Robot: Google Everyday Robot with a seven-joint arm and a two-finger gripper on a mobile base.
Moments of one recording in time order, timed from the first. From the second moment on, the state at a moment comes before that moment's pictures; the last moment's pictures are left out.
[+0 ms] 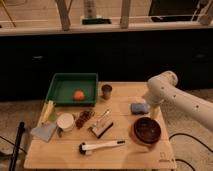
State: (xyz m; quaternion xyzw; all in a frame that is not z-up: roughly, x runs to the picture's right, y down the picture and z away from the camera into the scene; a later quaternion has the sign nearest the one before) arm 0.264 0.108 0.811 -0.26 -0.03 -0.12 0.96
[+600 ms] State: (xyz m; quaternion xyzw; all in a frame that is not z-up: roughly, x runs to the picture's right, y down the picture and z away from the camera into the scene) arm 0.254 0.090 0.804 -0.24 -0.05 -0.14 0.96
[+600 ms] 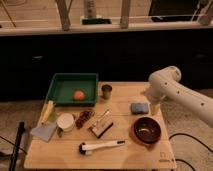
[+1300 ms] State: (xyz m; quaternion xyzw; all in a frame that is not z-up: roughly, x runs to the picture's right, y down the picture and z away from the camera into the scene) arm 0.232 0.086 0.823 -0.24 -0.07 -0.18 0.95
